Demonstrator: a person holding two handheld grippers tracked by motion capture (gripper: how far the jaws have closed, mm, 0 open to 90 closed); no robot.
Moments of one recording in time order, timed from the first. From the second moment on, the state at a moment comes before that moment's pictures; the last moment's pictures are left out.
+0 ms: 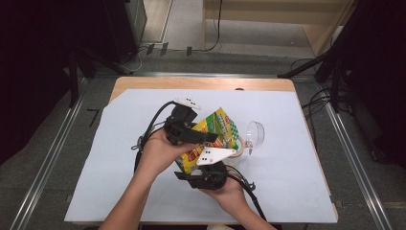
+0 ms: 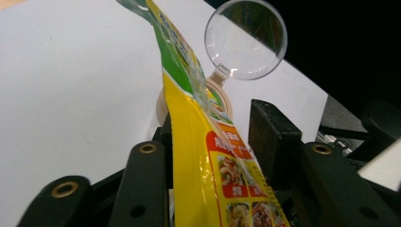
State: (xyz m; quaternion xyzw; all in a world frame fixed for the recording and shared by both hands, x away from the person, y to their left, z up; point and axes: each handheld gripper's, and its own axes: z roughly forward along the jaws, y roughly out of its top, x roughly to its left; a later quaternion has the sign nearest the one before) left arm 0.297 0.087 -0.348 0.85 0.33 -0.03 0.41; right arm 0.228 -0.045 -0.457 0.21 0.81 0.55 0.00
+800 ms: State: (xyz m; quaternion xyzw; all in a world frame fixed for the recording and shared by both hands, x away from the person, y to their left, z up) left arm 0.312 0.082 -0.342 0.85 0.35 -0.04 0.39; right arm 0.234 -0.042 -0.452 0.19 0.82 0.53 0.01
